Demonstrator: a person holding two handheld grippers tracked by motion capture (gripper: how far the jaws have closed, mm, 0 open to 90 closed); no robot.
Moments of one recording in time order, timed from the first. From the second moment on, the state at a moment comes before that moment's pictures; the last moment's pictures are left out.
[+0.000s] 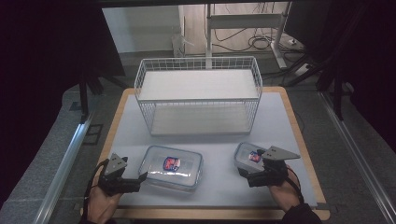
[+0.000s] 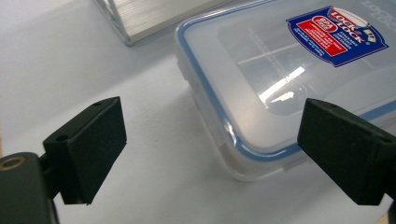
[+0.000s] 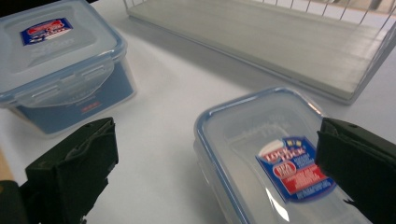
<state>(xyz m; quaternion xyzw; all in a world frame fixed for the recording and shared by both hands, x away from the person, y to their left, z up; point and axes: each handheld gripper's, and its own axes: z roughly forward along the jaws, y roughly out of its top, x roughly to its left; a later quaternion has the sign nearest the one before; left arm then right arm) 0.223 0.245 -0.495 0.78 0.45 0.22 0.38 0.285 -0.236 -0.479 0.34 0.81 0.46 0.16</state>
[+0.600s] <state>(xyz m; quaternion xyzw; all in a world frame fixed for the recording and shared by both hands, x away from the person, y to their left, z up) 0.220 0.272 -0.510 0.75 0.46 0.20 0.43 0.289 -0.233 -0.489 0.32 0.85 0.40 0.14</state>
